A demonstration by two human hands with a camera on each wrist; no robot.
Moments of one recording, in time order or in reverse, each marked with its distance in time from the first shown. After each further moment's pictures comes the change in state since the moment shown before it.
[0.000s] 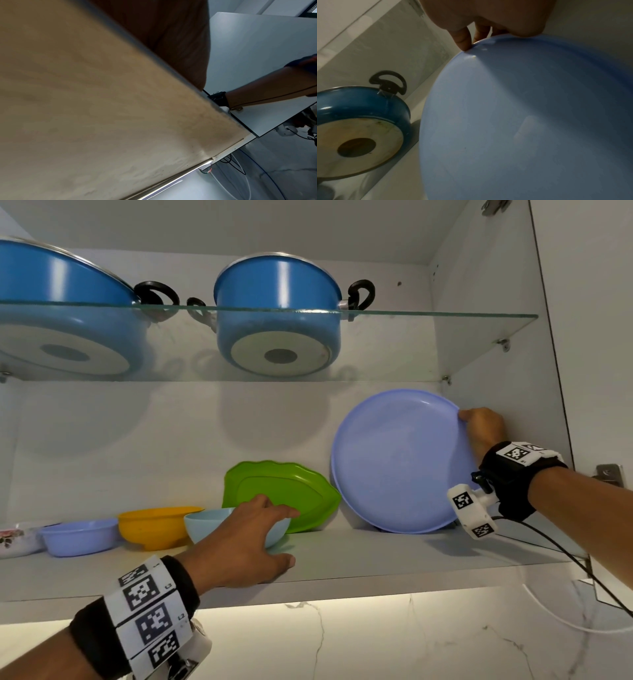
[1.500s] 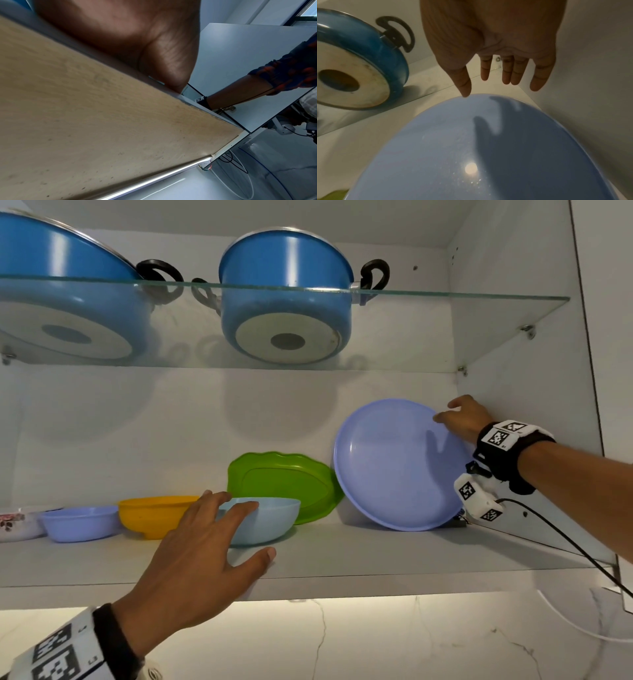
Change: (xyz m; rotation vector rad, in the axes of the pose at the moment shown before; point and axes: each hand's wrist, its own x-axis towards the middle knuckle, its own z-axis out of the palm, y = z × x) left_hand -0.050 -0.015 0.009 0.152 0.257 -0.191; right_hand 0.050 0.014 0.037 -0.373 -0.160 -0.094
